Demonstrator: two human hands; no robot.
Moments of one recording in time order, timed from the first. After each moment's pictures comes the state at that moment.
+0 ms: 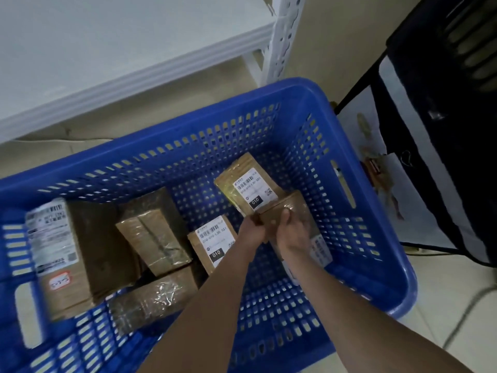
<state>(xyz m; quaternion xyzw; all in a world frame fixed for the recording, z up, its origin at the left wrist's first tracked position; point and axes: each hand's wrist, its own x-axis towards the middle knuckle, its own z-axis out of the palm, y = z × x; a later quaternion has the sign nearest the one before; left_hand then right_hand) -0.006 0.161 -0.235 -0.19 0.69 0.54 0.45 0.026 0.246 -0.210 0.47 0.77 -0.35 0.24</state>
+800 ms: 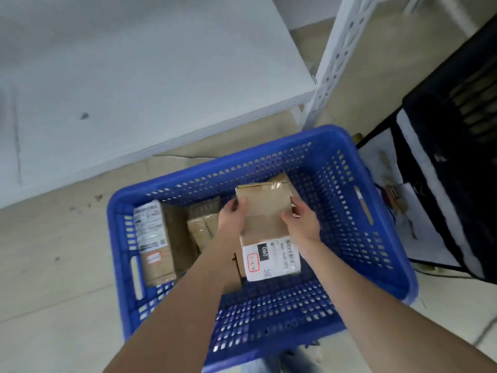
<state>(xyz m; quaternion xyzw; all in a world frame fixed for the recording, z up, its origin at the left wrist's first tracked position) -0.060 0.054 -0.098 -0.34 0.70 0.57 0.27 -0.014 0.191 -0.083 0.39 0.74 -0.52 0.15</state>
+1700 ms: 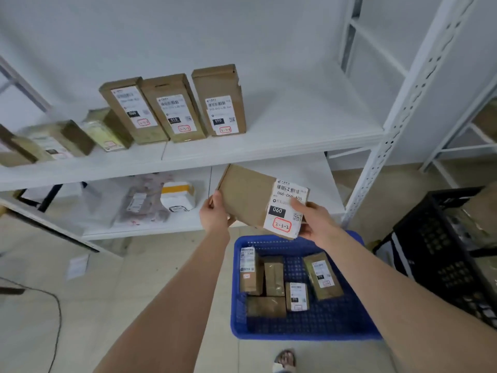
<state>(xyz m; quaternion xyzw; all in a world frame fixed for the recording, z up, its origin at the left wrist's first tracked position) 0.017 -0.113 0.452 -0.39 0.60 0.69 -0.08 0.013 0.091 0.442 0.24 0.60 -0.72 0.23</state>
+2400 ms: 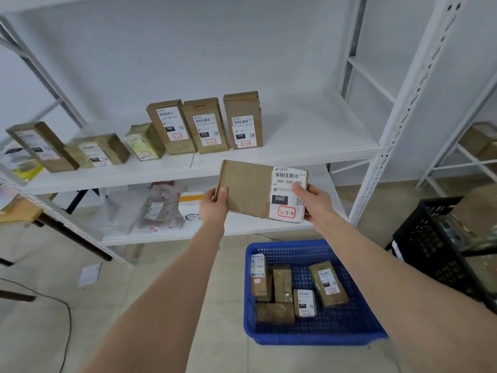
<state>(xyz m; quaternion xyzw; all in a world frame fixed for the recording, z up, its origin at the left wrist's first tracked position) 0.080 -0.166 0.530 -0.31 0.71 0.62 -0.11 0.065 0.038 0.531 0.20 0.62 -0.75 0.10</state>
